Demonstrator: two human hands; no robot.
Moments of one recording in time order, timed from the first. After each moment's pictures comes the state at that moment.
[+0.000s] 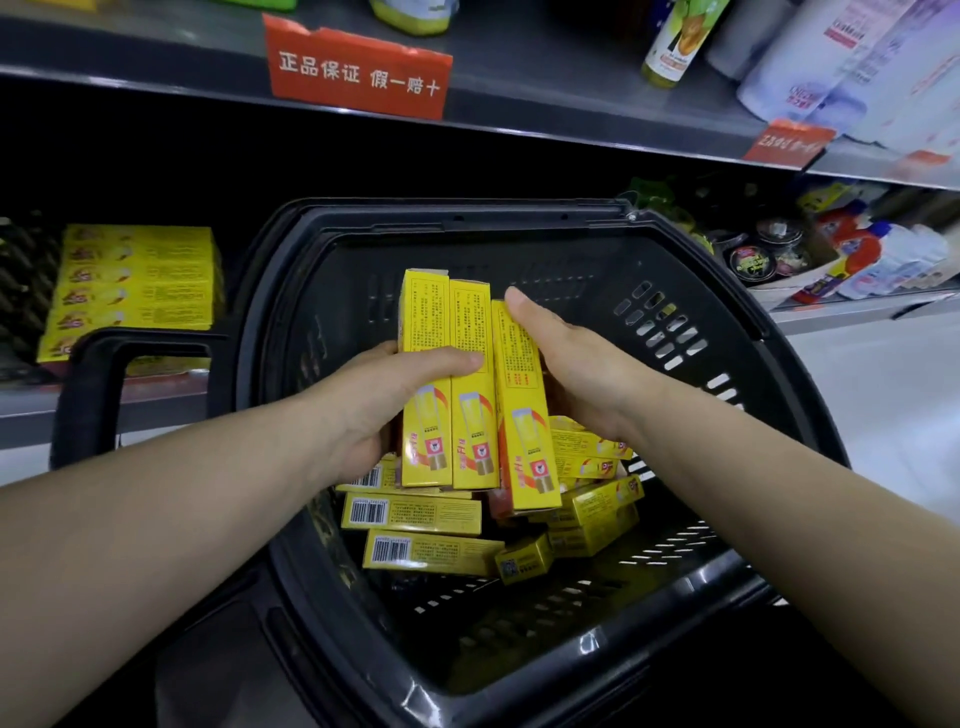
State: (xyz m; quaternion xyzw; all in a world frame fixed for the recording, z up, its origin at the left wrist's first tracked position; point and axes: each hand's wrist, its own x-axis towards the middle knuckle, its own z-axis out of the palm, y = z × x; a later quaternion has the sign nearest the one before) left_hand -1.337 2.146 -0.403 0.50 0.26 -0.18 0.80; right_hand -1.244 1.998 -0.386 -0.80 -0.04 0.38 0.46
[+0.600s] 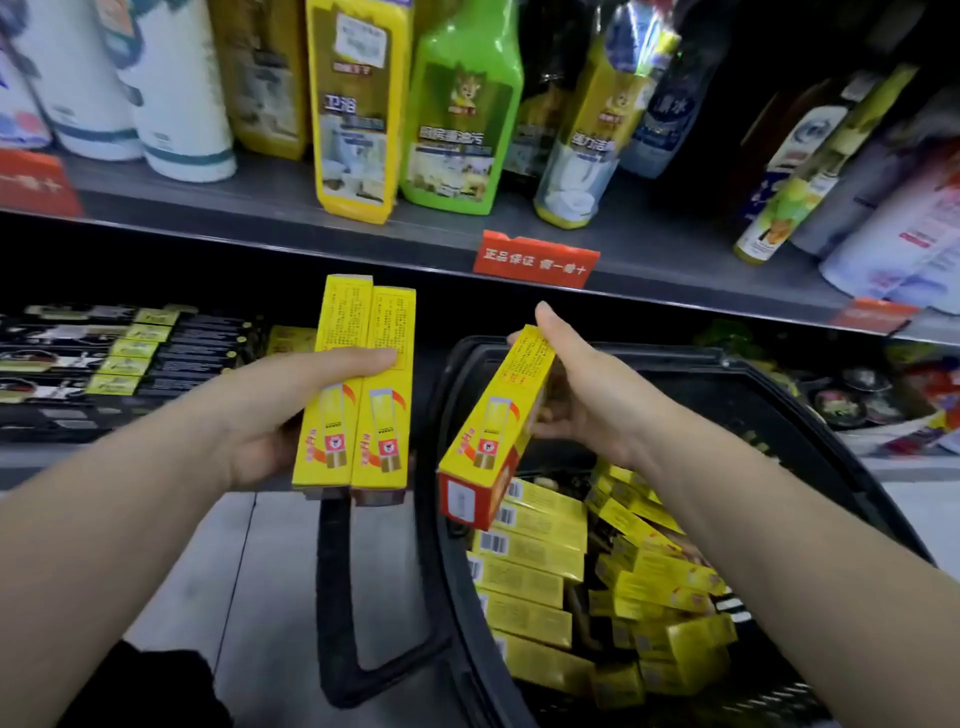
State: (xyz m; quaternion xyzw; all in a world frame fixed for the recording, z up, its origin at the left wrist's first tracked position) left_hand -1.415 2.301 -0.339 0.55 0.30 -0.06 0.78; right_hand -1.261 2.117 -0.328 -0.76 -0.10 0.37 0.52
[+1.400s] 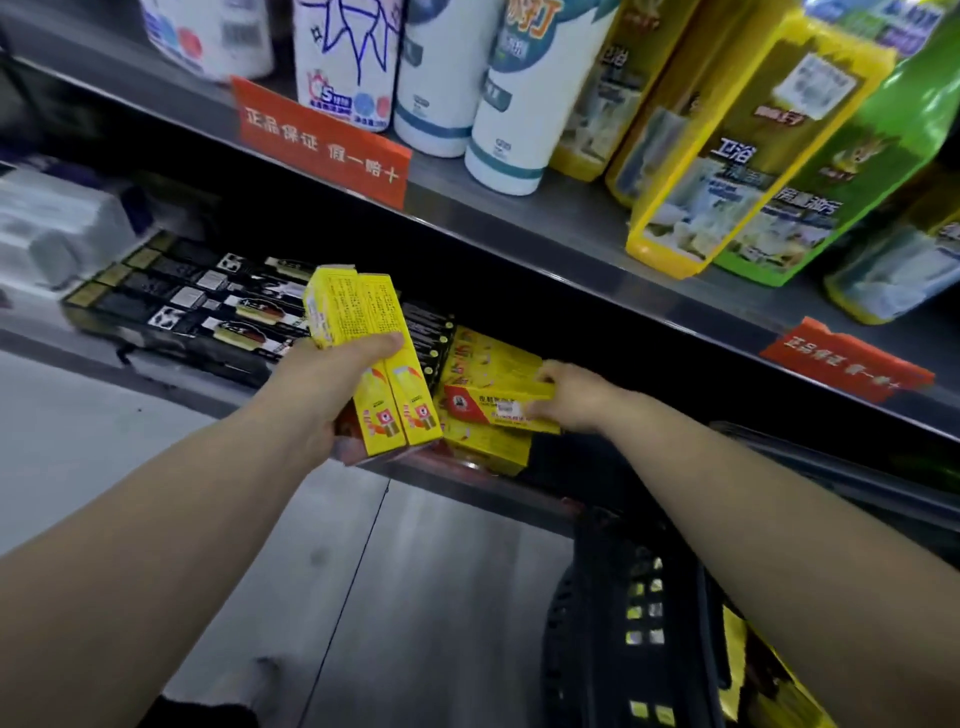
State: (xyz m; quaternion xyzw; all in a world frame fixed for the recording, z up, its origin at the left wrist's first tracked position) left_hand -1.470 2.449 -0.429 0.42 0.51 0.19 0.72; right_hand -1.248 2.337 -0.441 -0.87 -0.41 0.25 -0.06
